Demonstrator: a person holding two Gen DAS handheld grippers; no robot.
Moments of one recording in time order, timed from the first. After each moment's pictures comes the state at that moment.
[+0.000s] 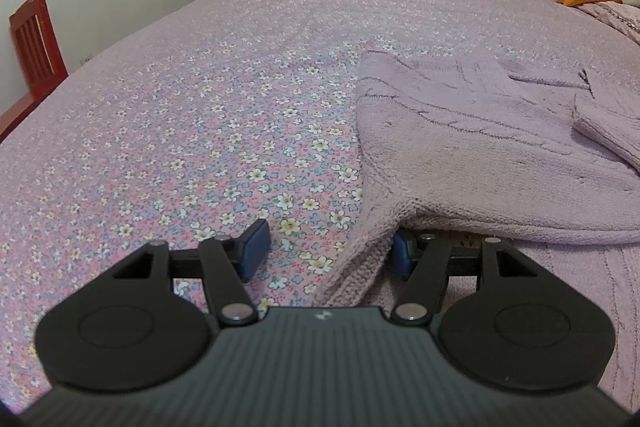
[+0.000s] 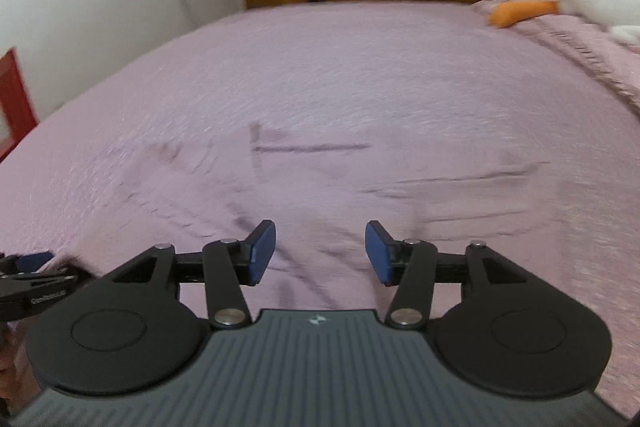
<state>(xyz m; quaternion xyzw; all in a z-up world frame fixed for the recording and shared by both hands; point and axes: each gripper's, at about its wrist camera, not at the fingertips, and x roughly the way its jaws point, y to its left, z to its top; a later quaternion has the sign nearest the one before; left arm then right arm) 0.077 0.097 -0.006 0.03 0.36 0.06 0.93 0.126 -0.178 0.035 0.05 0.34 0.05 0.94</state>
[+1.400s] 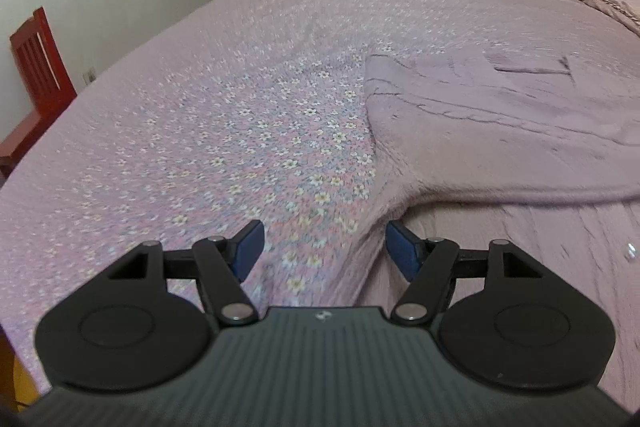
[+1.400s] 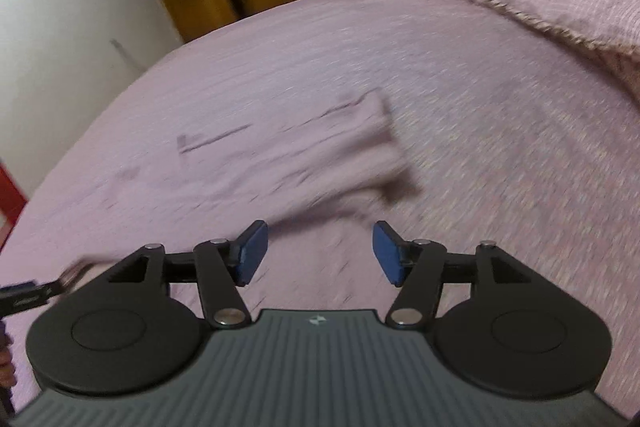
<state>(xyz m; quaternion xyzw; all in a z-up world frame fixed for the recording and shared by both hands) 0.032 0.108 0.027 0.07 0.37 0.05 0.93 -0.038 -0.286 0.062 0.18 0.33 -0.03 0.93</state>
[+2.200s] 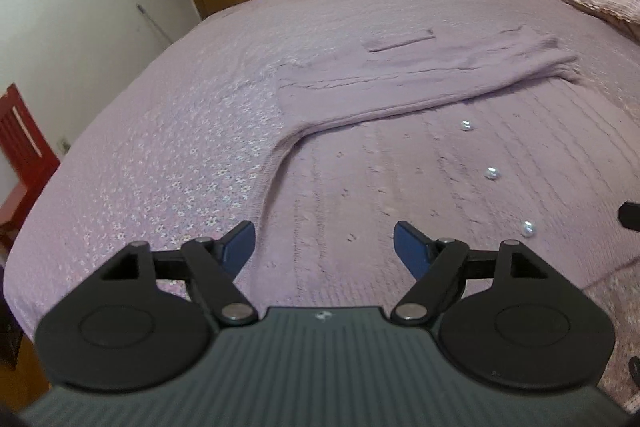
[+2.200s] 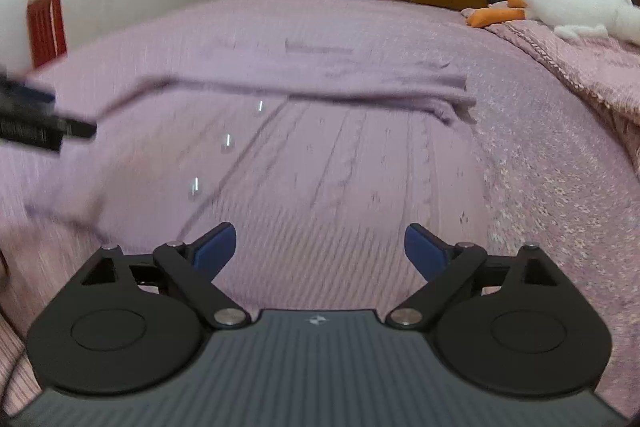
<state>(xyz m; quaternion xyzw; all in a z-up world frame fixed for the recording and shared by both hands) -0.118 0.052 0.053 0.16 0.33 -0.04 0.93 -0.190 -0.171 0.027 -0.03 0.33 0.04 0.94</state>
